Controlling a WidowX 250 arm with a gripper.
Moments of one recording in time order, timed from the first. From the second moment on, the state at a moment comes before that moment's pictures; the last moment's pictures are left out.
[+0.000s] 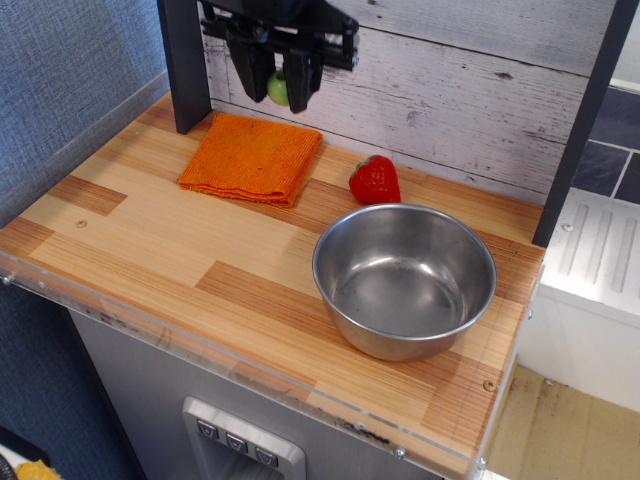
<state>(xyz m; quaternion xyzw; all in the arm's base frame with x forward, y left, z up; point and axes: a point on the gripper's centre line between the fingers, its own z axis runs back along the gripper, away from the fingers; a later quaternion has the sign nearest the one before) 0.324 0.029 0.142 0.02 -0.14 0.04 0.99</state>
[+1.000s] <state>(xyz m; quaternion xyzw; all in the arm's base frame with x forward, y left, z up) 0.255 0.109 0.096 0.03 -0.05 0.60 0.80</state>
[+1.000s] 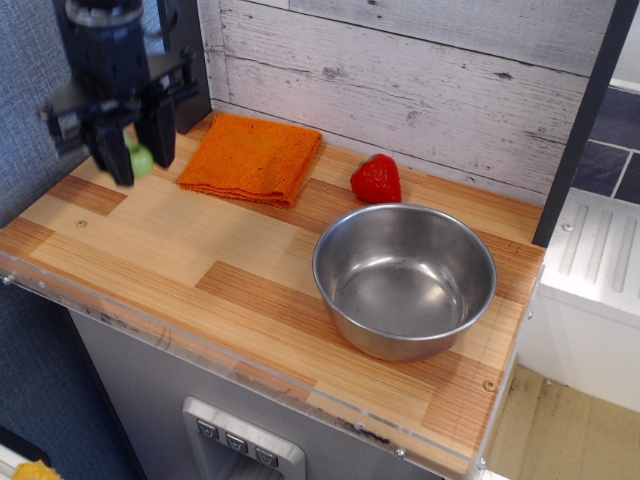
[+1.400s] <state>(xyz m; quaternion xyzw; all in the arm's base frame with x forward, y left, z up) 0.242 0.104 0.050 0.03 -0.02 0.65 0.76</state>
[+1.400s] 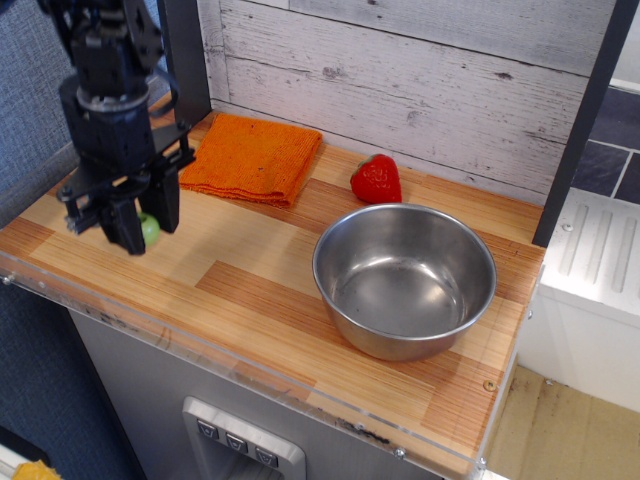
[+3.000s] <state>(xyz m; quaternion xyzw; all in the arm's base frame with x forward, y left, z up) 0.270 0.098 0.049 -0.01 -0.03 0.61 0.79</state>
